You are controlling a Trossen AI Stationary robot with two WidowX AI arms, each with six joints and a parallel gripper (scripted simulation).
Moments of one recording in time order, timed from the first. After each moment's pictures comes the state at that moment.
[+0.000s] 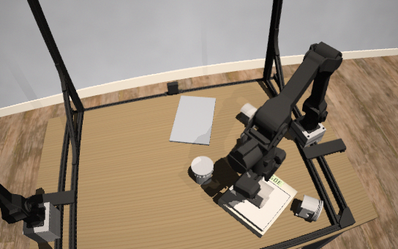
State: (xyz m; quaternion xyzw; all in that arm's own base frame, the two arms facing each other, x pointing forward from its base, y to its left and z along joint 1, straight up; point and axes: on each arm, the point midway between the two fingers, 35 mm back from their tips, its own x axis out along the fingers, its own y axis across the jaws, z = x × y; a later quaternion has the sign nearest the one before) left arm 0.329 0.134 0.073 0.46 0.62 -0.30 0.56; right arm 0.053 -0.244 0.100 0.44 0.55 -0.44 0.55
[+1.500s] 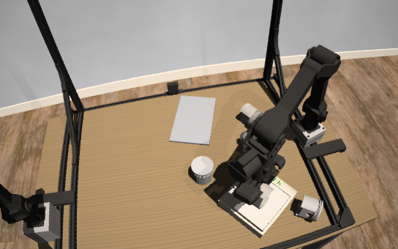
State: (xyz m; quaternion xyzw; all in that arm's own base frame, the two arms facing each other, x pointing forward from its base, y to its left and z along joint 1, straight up) left arm 0.327 0.140 0.043 0.46 0.63 -0.30 0.56; right arm 0.053 -0.244 0.100 0.44 0.55 -0.44 0.55
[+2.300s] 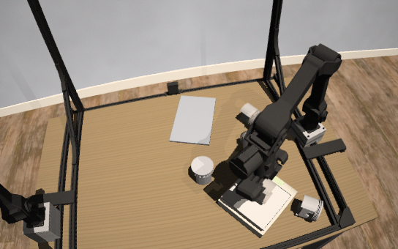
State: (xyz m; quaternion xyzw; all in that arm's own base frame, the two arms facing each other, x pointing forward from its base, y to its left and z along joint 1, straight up) left arm 0.320 0.138 0.061 0.45 0.63 -0.32 0.55; right arm 0.053 -0.244 0.100 0.44 0.55 -0.44 0.55
